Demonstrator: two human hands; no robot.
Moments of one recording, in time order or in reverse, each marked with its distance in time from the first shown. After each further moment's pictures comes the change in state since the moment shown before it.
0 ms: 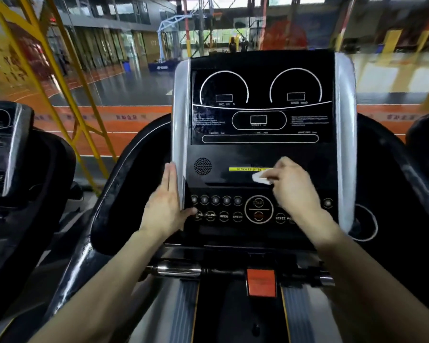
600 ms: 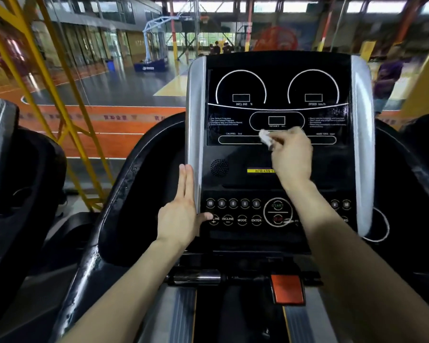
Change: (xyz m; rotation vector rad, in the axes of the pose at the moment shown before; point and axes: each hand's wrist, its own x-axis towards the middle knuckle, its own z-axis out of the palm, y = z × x) left_hand -0.008 0.000 -0.006 0.097 -0.078 -0.002; right_hand 0.062 -0.072 0.004 0.096 0.339 0.235
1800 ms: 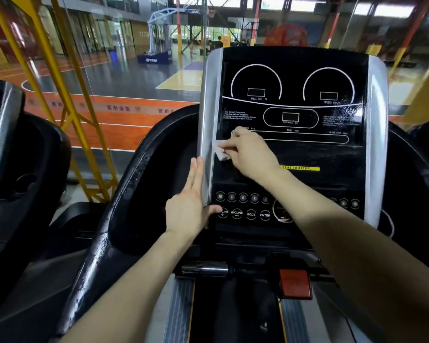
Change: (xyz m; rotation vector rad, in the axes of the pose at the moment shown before) left_hand -0.002 -0.004 0.002 -0.121 0.022 -0.016; right_hand -0.018 -0.065 0.048 -0.124 -0.391 -0.600
